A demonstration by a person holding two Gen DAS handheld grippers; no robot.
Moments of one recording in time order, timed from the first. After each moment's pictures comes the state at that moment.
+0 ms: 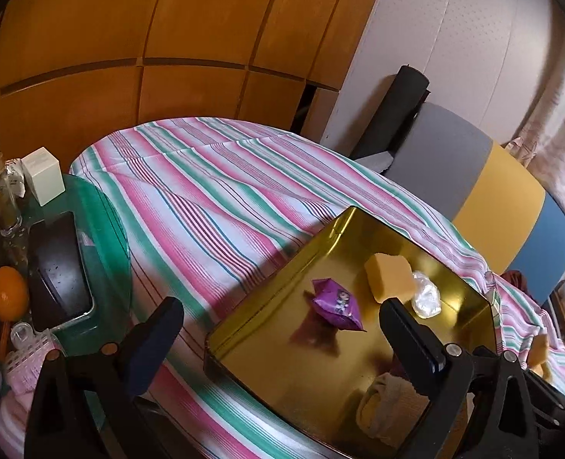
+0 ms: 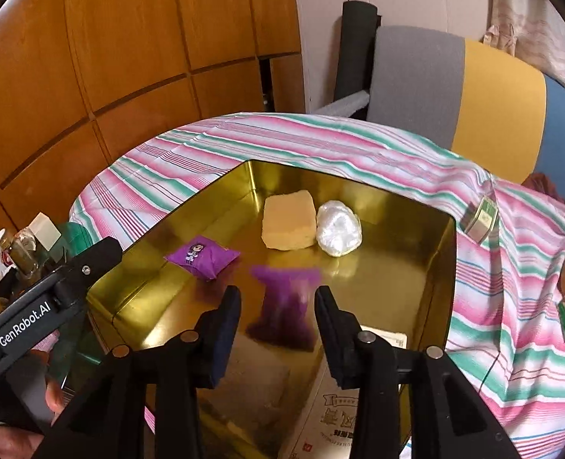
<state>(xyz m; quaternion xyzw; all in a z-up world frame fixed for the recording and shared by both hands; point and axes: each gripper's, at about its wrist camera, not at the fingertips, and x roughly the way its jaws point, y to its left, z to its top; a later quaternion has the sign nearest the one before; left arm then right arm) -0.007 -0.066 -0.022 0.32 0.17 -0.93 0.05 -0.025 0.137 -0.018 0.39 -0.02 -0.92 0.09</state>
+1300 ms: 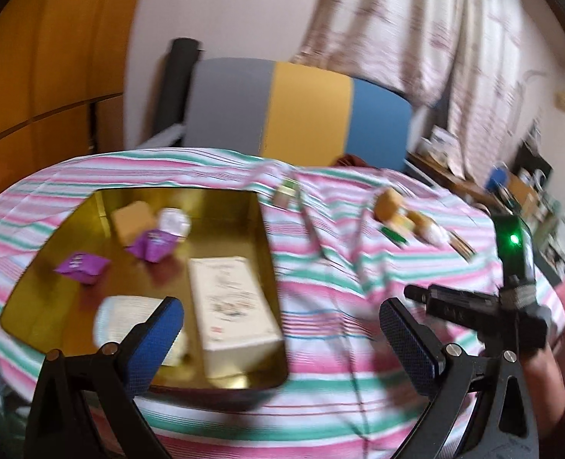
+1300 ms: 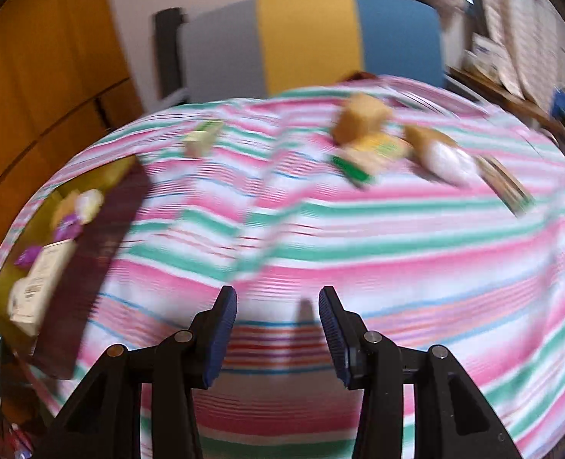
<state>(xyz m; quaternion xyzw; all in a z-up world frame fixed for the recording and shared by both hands) 0.083 0.116 0.001 0.31 -0.01 -0.90 -0.30 0.106 0.381 -0.060 0.40 -0.15 -0.89 -0.16</state>
